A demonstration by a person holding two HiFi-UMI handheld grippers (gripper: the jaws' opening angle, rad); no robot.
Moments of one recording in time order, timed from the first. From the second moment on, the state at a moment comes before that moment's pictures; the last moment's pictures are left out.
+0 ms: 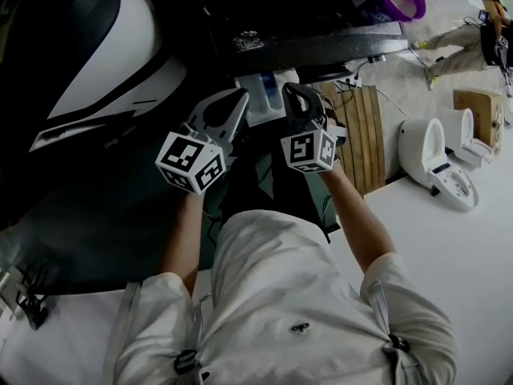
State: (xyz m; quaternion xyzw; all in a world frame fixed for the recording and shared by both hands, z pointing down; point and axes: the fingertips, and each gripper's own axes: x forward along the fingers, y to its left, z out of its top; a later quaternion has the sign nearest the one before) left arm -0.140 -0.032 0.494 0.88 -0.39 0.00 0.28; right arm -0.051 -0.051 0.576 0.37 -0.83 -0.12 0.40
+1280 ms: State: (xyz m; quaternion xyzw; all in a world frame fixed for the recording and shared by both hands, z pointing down) left arm -0.139 -0.022 0.494 0.88 -0.38 0.00 0.28; right arm -0.042 -0.027 0.560 0.41 -0.83 -0.14 0.36
